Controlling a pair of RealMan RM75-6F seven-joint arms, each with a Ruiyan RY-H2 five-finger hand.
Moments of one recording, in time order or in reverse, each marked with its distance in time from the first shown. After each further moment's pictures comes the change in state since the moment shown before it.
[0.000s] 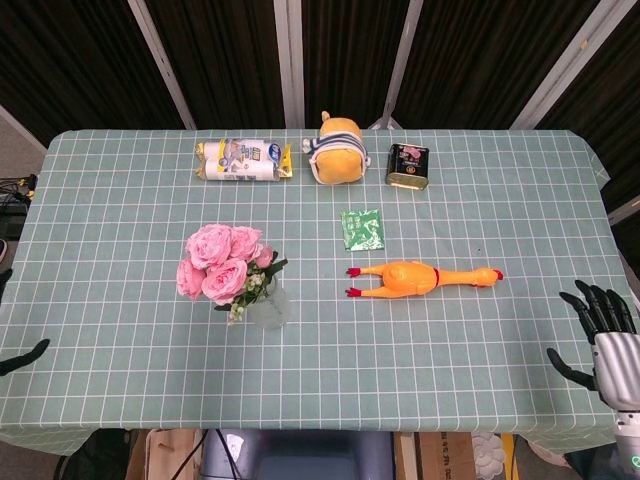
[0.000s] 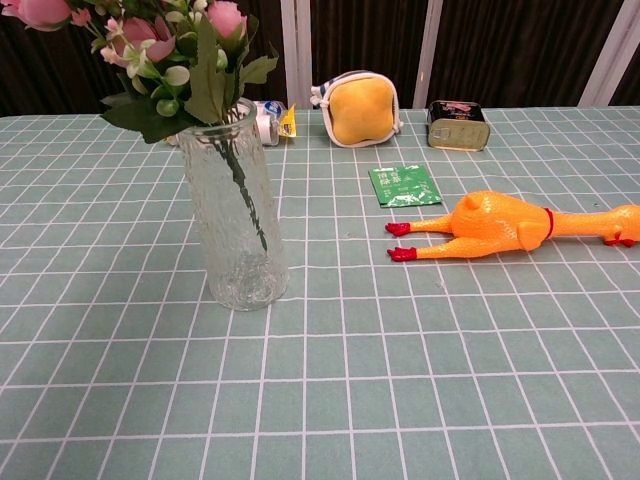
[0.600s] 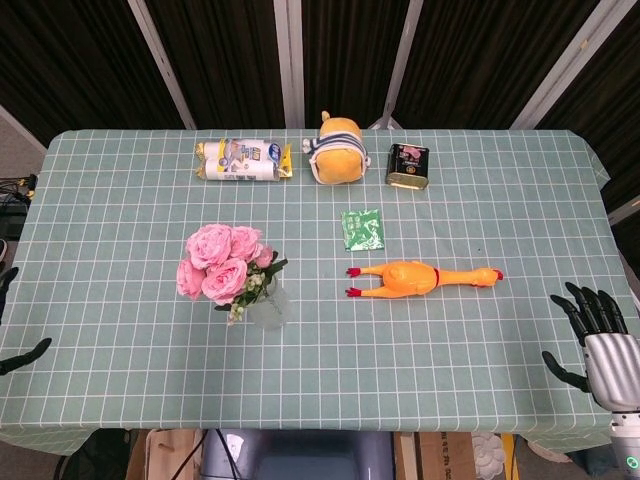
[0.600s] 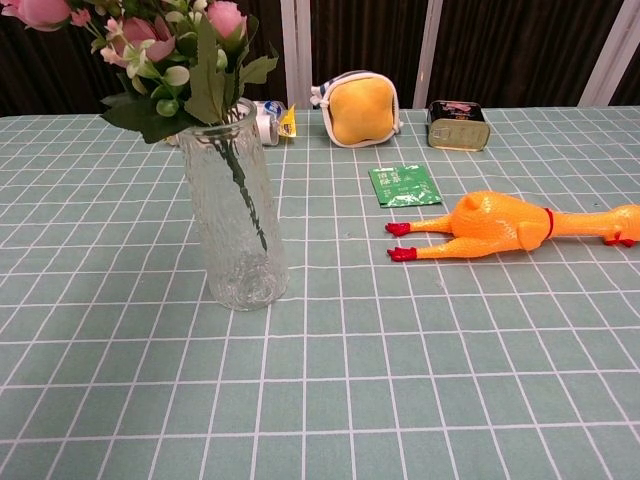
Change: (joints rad) left arm -0.003 -0.024 -0.029 0.130 0.112 -0.050 -0.098; right arm 0.009 0.007 -0.014 -0.008 -0.016 -0.012 -0.035
